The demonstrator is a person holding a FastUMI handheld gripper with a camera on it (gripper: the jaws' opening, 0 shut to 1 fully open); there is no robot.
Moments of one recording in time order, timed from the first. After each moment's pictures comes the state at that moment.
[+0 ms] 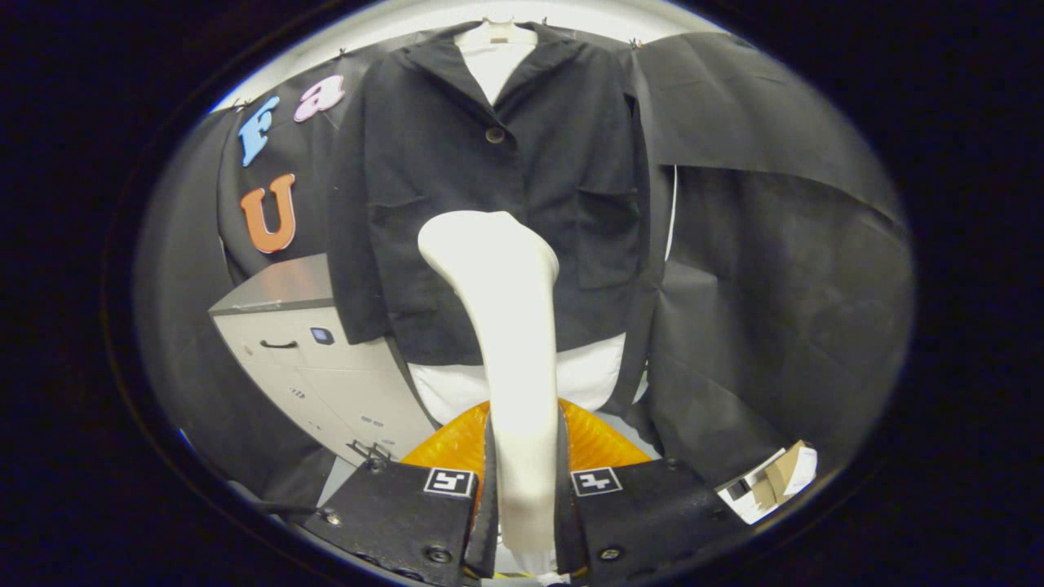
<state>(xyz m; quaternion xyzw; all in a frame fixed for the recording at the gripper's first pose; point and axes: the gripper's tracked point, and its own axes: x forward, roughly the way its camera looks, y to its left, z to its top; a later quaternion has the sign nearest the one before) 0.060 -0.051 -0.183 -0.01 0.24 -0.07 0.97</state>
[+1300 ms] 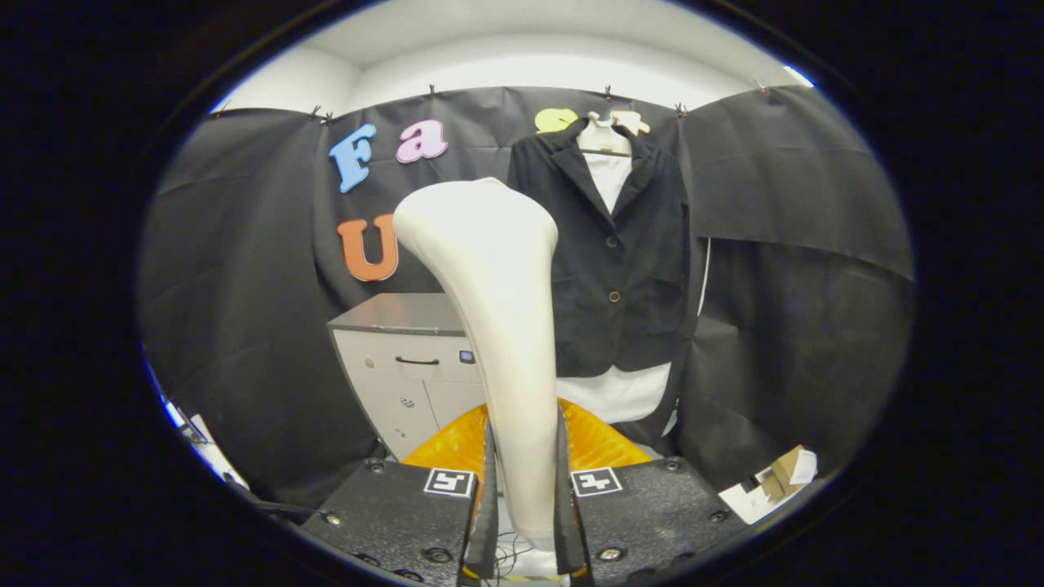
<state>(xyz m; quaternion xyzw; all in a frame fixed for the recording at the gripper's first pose) -0.114 0.109 -0.111 -0.02 0.15 0.01 0.99</state>
